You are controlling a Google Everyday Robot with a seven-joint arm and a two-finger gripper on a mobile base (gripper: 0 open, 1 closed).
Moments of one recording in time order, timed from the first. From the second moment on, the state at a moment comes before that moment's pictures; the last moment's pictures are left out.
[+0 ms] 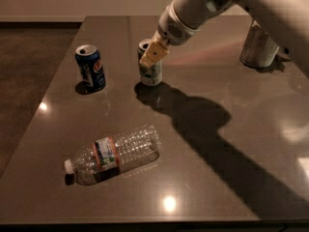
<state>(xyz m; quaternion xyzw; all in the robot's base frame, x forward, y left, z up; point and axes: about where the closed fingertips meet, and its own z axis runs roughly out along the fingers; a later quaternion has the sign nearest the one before) 0.635 -0.004 0.934 -0.56 0.76 0.12 0.30</state>
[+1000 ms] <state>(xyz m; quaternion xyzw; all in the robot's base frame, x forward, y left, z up) 0.645 0.075 0.936 -0.62 0.71 0.15 0.29</state>
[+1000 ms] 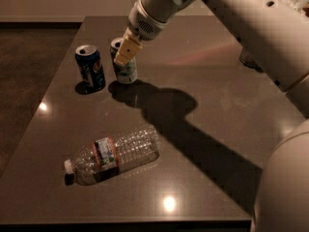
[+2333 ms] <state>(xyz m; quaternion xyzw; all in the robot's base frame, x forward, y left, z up) 0.644 0.079 0.916 -0.63 0.71 0.16 0.29</state>
